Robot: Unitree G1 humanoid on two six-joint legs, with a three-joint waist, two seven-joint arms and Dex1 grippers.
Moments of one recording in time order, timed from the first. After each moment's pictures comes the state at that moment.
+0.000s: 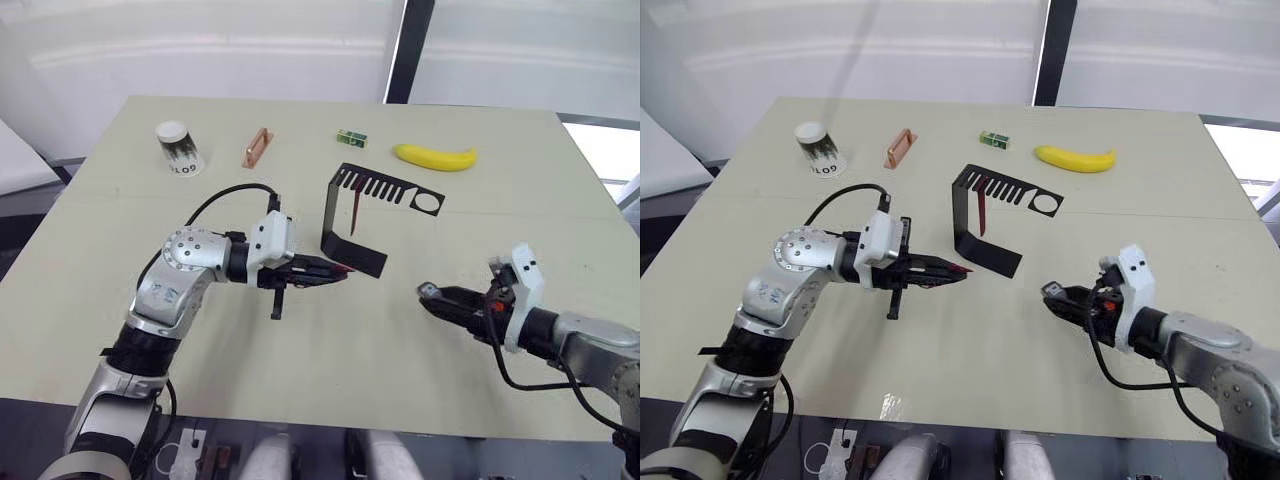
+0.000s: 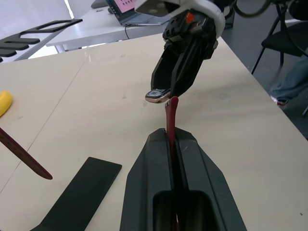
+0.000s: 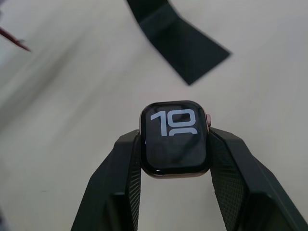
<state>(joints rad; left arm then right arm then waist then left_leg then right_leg) -0.63 0.52 -0.20 -0.05 -0.33 0.17 -1.17 -0.23 -0.69 -0.37 -0.54 1.07 1.34 0.43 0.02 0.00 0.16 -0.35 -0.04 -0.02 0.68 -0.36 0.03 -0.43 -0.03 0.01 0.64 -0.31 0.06</state>
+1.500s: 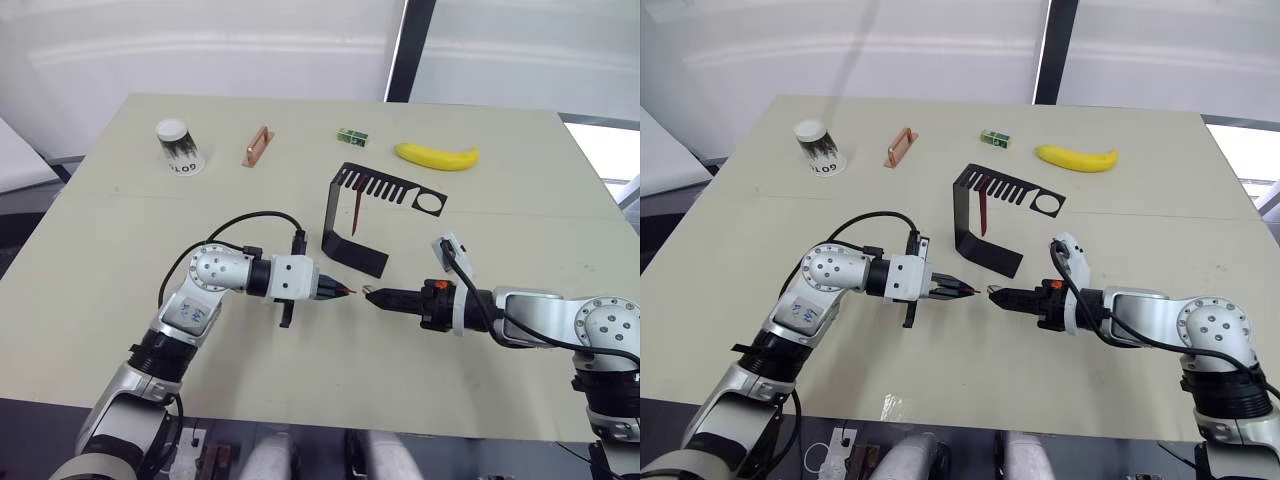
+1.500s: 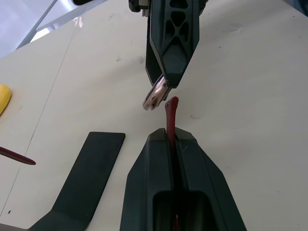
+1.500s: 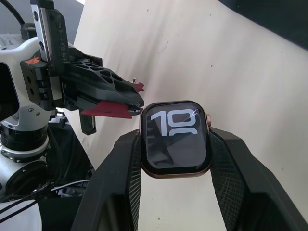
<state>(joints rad) -0.61 0.48 -0.28 0.06 -0.08 -0.10 -1.12 -0.40 -0.76 -0.03 -0.21 1.84 1.19 -0.16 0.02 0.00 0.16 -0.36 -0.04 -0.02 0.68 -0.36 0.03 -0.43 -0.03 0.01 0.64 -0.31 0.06</state>
